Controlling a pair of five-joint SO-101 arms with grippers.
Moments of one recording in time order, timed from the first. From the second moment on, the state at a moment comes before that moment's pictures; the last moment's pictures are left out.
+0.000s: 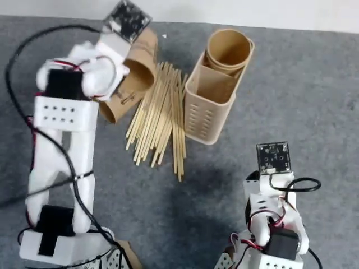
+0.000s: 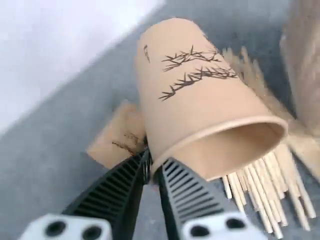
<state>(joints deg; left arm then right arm) 1.5 -7.4 -18.4 80.1 -25.3 4.8 -97.6 77.8 70.0 20.8</state>
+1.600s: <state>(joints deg) 23.5 12.0 -53.4 76.5 -17.9 2.3 -97.4 96.0 56.4 14.0</state>
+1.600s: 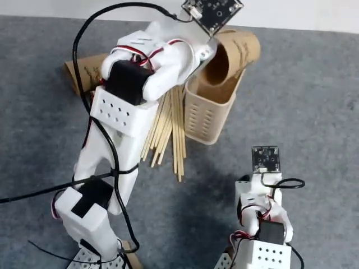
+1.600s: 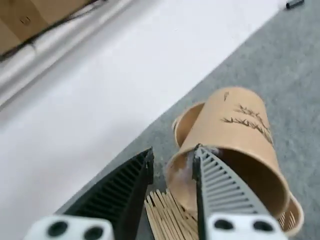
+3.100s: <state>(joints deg) 21.7 0.1 -31.0 96.4 -17.7 1.9 -97.4 96.0 56.7 14.0</state>
